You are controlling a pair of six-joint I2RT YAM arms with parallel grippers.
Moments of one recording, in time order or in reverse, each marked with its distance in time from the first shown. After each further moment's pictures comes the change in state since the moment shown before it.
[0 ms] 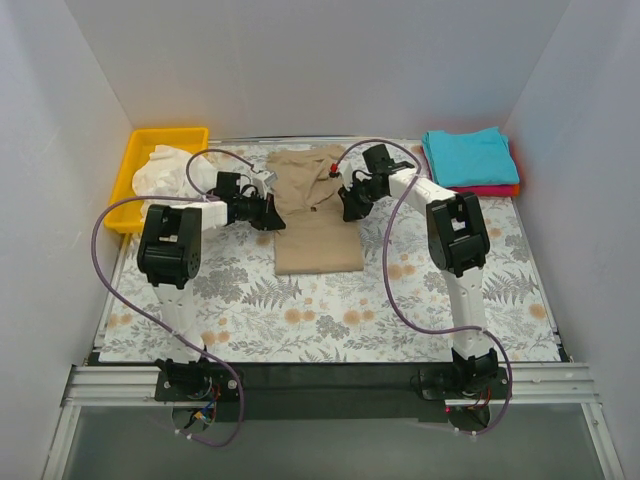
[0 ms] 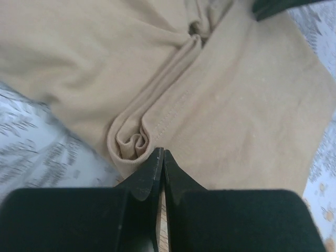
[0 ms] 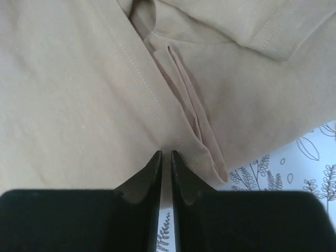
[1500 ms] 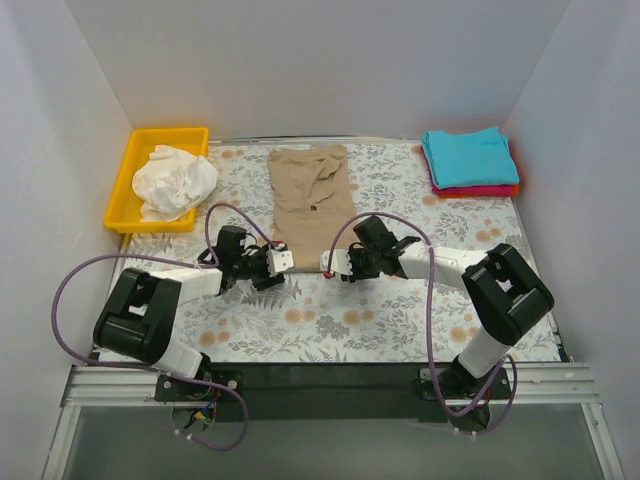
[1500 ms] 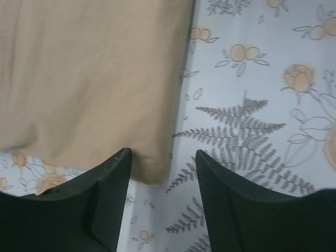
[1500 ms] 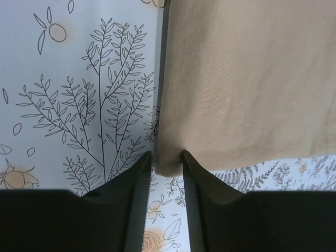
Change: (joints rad) left arm -0.186 -0.605 -0.720 0.178 -0.149 0.795; right arm 0.304 -0.663 -0.921 0.365 0.391 -0.492
